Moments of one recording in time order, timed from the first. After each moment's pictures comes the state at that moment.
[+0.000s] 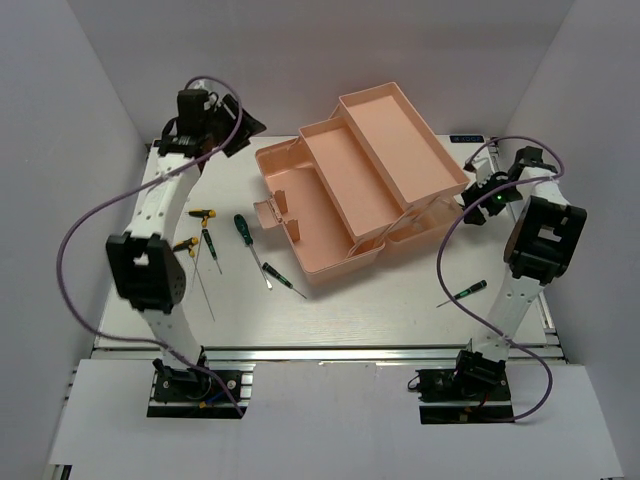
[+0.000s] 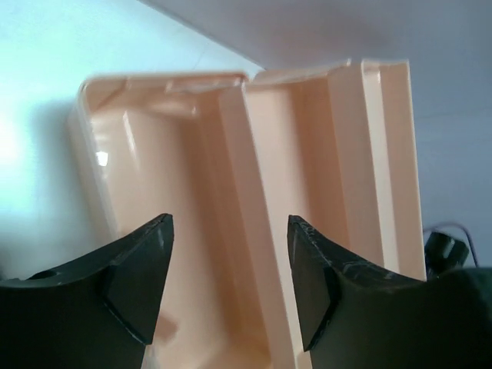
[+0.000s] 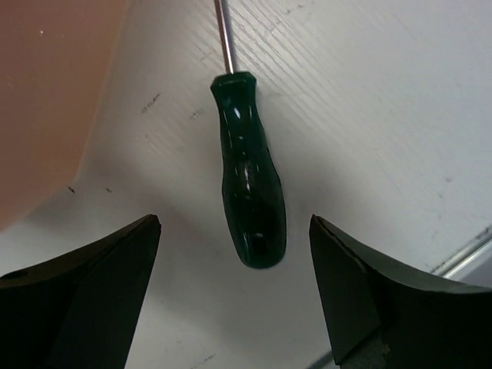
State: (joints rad) left arm -0.11 1.88 1.85 -0.42 0.29 -0.74; right arm -0.31 2.15 1.72 -0.82 -0.55 -1.04
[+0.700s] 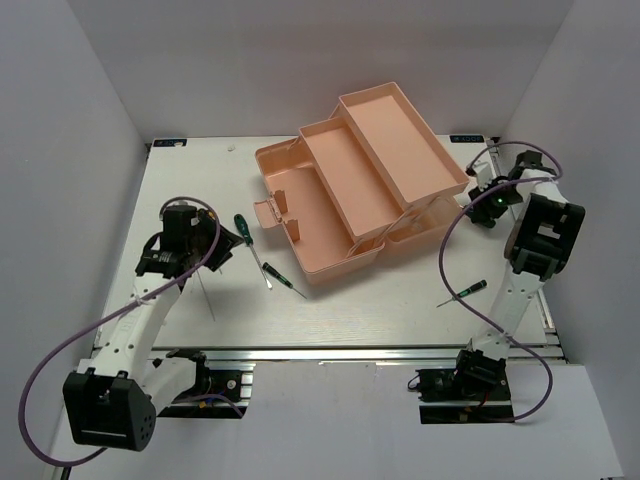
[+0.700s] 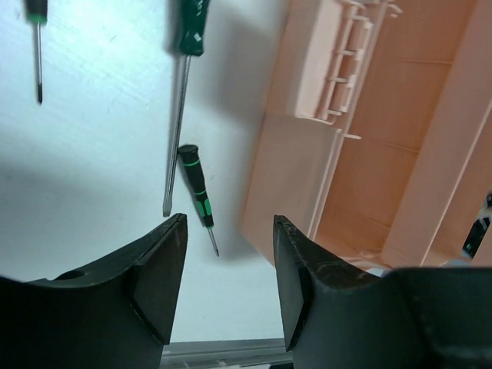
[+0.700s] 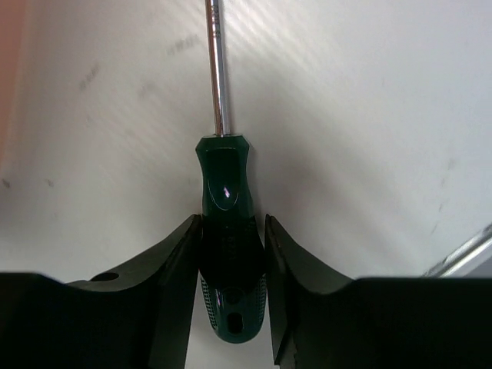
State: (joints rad) left arm -0.11 1.02 0.82 -0.54 0.12 -0.93; right arm -0.32 2.23 1.75 -0.79 -0.50 -1.06
